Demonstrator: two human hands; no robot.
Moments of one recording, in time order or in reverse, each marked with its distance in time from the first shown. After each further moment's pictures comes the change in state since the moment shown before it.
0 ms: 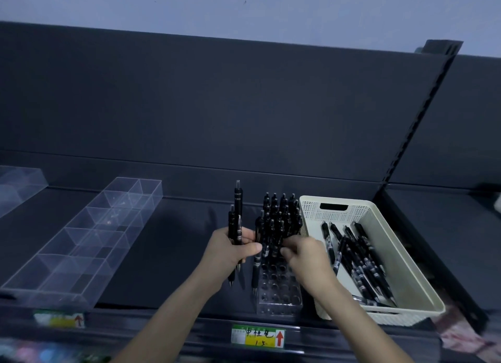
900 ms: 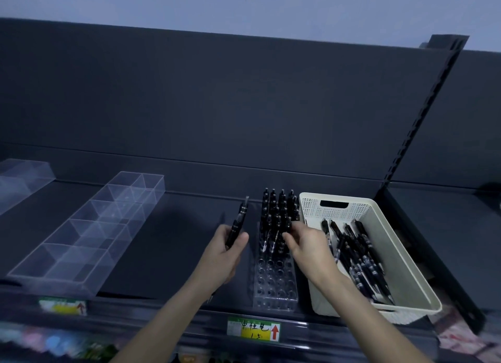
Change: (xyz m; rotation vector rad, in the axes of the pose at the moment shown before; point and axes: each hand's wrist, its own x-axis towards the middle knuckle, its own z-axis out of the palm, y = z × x) left_hand -0.017 -0.013 0.001 0.085 -0.026 -0.022; right_hand 0.011 0.016 -0.004 -0.011 0.067 -0.162
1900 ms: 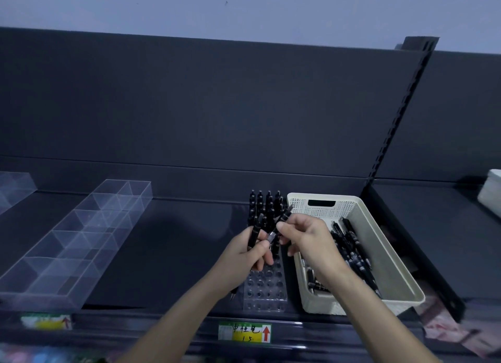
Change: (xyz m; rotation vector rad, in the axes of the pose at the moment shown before) left_hand 0.006 0.017 0.036 0.107 -0.233 0.223; right_hand -0.013 -0.020 -0.040 0.779 -0.052 0.200
